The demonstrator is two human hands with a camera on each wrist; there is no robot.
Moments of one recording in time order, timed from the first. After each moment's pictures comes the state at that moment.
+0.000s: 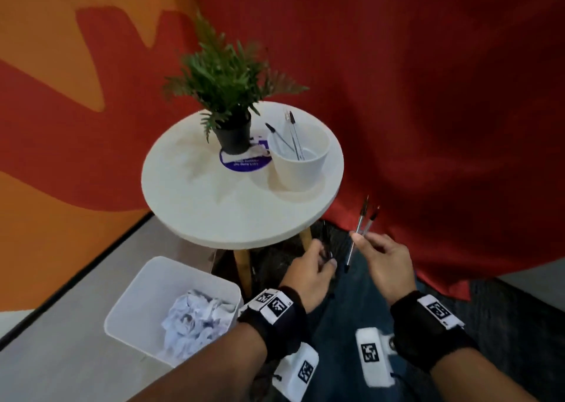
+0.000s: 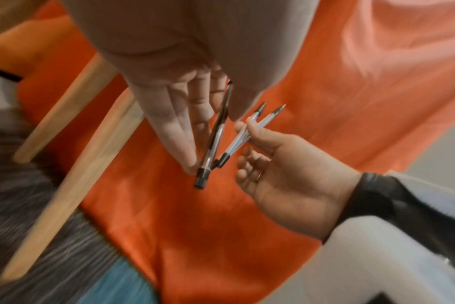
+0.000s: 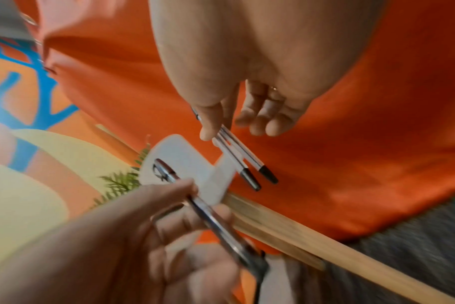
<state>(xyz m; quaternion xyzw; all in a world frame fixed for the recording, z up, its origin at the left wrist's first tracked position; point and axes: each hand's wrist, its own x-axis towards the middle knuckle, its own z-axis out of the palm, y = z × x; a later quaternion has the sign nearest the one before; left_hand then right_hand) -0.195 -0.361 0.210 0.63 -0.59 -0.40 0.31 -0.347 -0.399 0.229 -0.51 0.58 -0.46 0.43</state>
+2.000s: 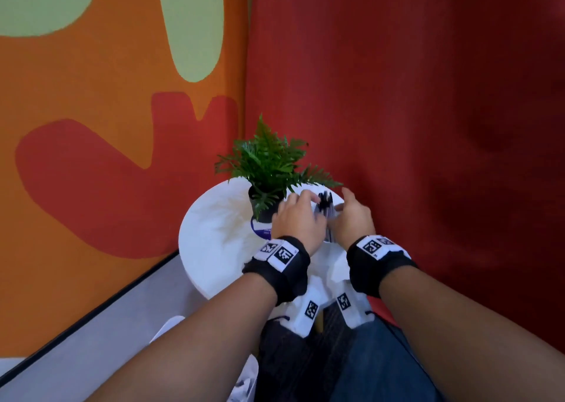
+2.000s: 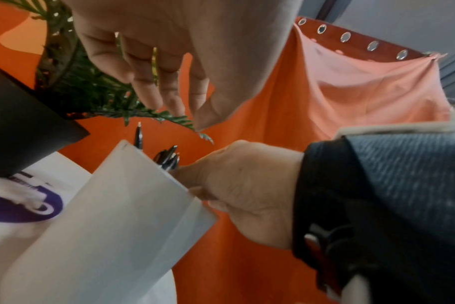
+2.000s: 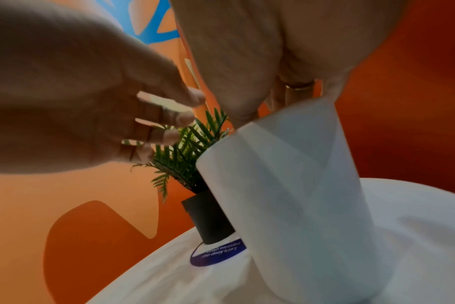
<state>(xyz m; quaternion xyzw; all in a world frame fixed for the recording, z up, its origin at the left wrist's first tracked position) -0.113 -0.463 0.376 0.71 -0.59 -0.15 0.35 -0.219 -0.528 0.356 -0.70 0.63 -0.28 0.22</state>
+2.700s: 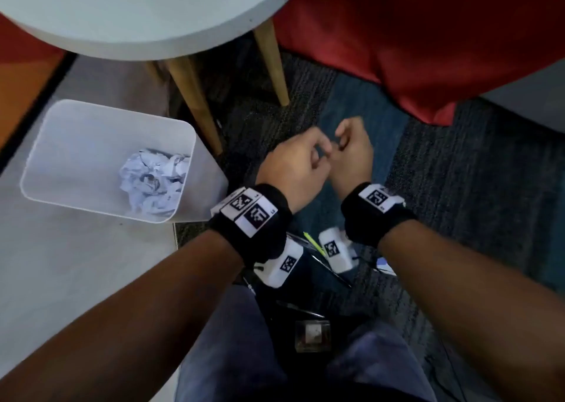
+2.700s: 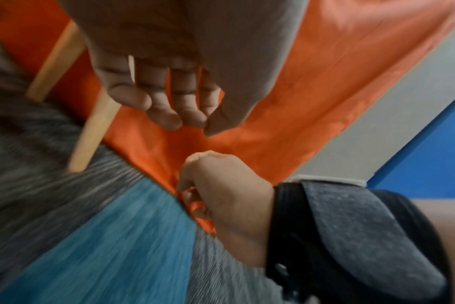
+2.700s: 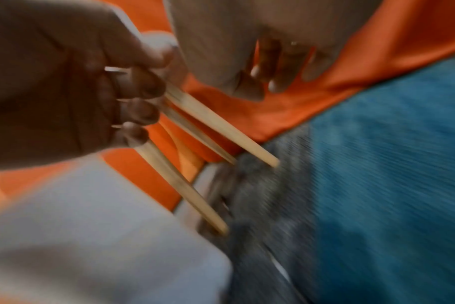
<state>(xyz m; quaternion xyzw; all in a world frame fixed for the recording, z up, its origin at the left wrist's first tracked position) -0.218 -0.277 0.159 0.61 -0.65 -0.39 0.22 -0.337 -0.311 0.086 -0.52 0.71 -0.36 0.30</state>
